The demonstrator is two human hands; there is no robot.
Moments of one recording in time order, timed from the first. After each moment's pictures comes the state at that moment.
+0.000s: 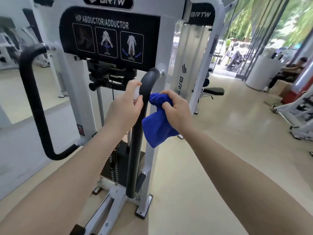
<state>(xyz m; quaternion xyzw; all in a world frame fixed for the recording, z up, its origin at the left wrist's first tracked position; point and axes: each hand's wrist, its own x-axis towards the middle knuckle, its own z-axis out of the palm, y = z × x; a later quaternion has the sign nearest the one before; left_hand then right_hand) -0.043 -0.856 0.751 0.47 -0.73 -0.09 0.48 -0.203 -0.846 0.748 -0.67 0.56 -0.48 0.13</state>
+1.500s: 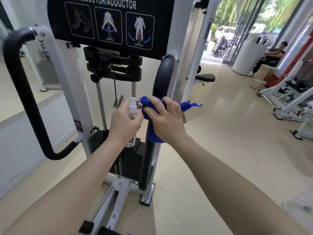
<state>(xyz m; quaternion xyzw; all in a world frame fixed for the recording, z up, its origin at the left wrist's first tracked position) 0.012 -0.885 0.693 0.39 -0.71 -0.29 0.51 -0.137 -0.869 0.685 -0.71 0.53 -0.24 -0.40</state>
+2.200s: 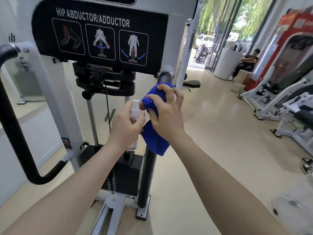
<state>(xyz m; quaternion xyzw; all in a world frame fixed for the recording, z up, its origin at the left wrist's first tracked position) 0.009 -0.915 0.722 0.30 -0.73 -0.32 0.52 -0.118 -0.886 0.741 -0.64 0.63 -0.38 -0.21</state>
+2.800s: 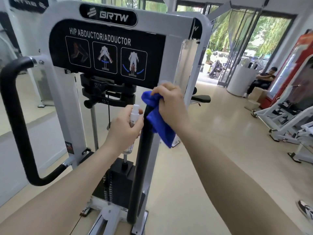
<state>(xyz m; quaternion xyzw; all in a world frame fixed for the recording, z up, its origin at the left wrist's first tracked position) -0.016 -0.910 0.740 0.35 -0.72 -0.29 0.52 -0.170 -0.917 0.792 -0.70 0.52 -0.45 -0.16</state>
